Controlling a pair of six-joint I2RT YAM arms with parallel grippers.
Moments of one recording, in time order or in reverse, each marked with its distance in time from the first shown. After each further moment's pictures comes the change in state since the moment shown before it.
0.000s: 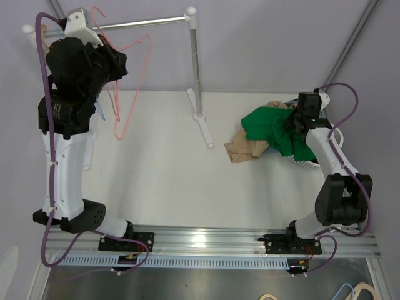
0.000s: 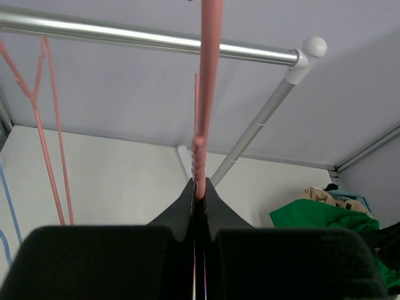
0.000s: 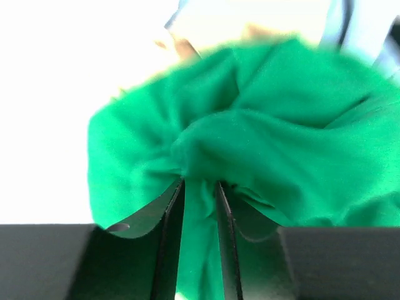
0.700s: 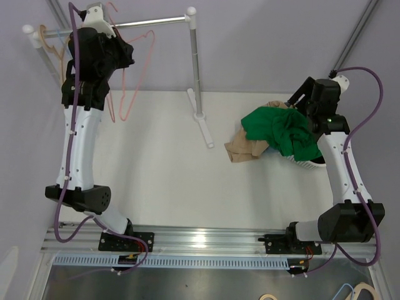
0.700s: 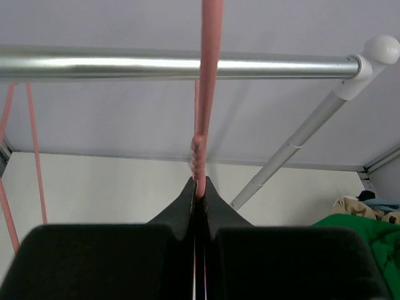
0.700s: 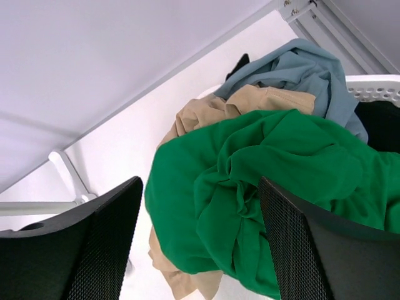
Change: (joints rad) left arm 0.127 0.147 -0.090 0.214 0.145 0.078; right arm 0.000 -0.178 0.179 -0.095 0.012 -0.056
